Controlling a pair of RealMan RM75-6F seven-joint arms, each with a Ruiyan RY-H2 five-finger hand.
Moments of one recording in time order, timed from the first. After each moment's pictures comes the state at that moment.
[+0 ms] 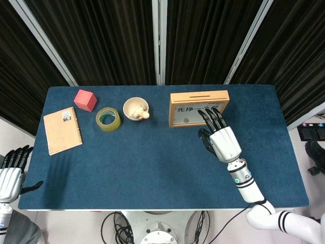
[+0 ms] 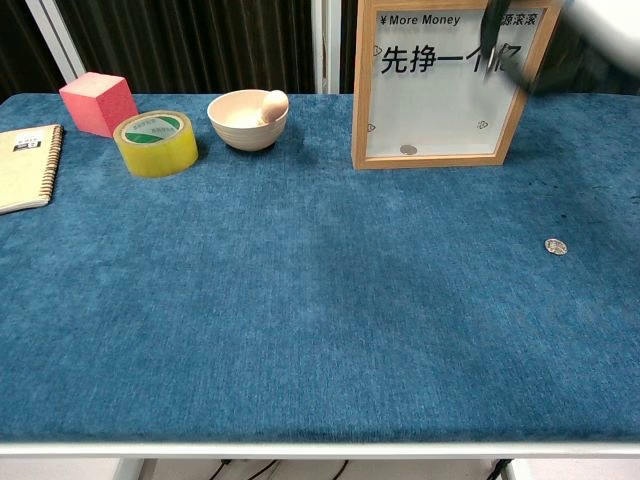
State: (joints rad) left arm -0.08 -1.21 -0.03 -1.39 1.51 1.49 -0.15; right arm 0.58 -1.53 0.21 -1.40 -1.59 1.39 -0.19
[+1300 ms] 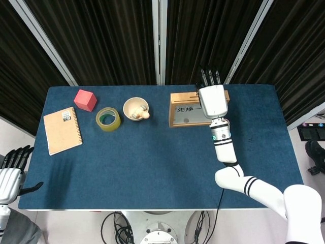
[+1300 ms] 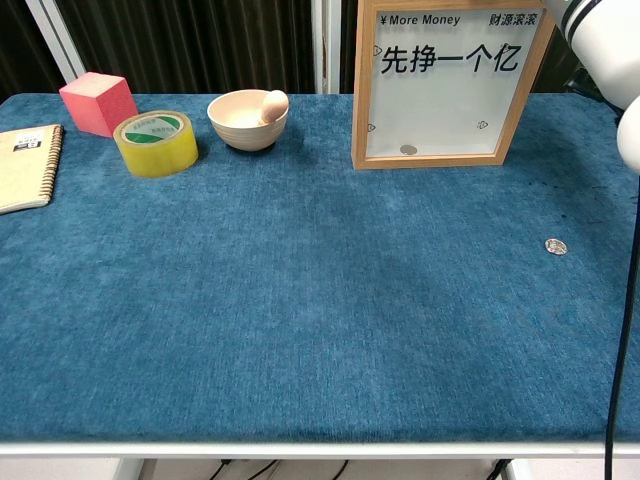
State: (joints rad) left arm -0.08 -1.17 -0.02 -1.43 1.54 1.50 -0.18; right arm 0.90 -1.72 0.47 -1.06 -1.18 1.20 -0.55
